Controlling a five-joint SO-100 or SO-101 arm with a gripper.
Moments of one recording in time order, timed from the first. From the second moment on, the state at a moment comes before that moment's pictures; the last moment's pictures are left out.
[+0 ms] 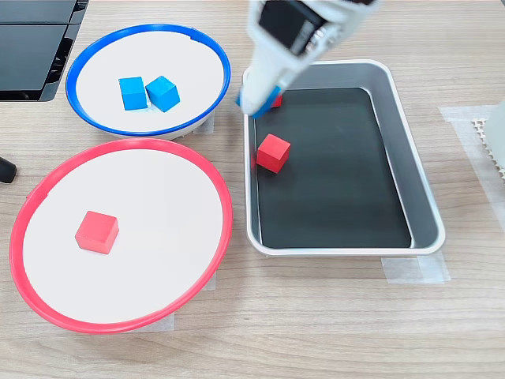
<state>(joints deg) 5.6 99.8 103.1 65.1 -54.3</state>
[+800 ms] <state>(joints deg) 12.6 90.9 97.5 56.1 -74.9</state>
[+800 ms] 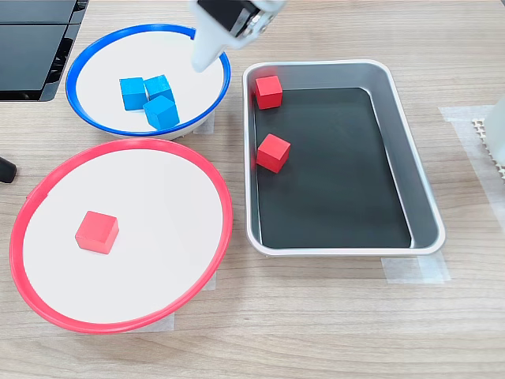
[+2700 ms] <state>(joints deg) -10.7 80.3 90.2 51.3 -47.2</state>
